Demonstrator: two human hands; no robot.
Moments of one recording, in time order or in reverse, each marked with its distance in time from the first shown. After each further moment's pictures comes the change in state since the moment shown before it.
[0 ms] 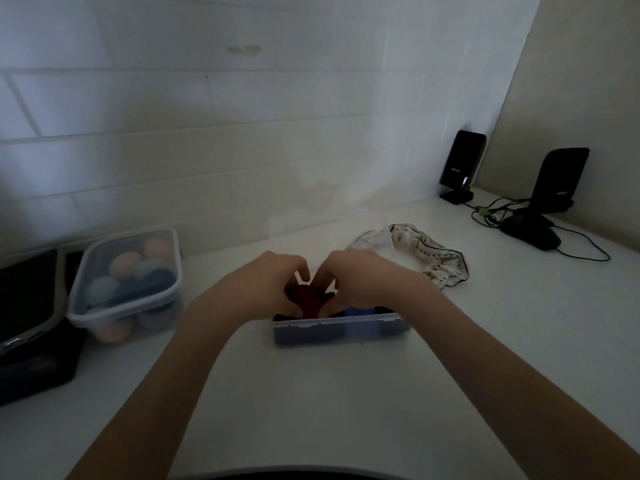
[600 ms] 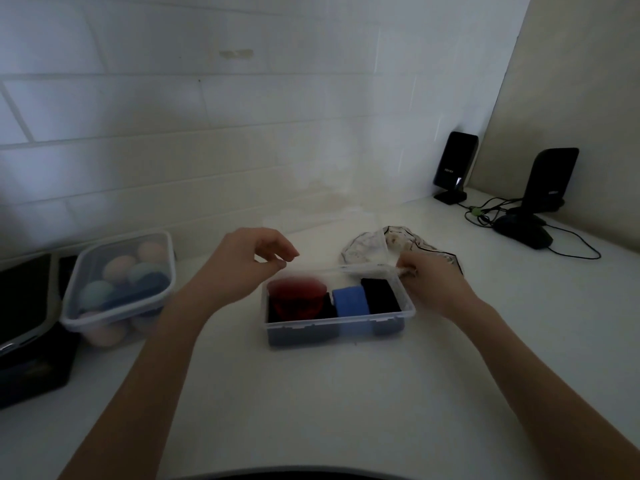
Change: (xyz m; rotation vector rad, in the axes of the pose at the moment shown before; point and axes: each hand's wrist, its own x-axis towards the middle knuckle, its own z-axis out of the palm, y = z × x) left_hand 0.002 -0.018 -0.010 -0.384 0.401 0.151; right_hand -0.033 0.110 0.045 0.152 0.452 0.465
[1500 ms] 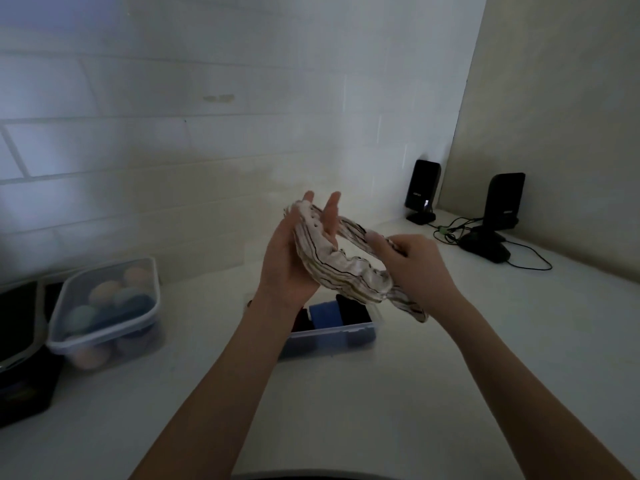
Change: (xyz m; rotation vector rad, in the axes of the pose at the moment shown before) left_hand 0.039 0.076 0.059 -1.909 -0.180 -0.067; right_hand -0.033 -0.040 -0.063 0.495 0.315 -0.081
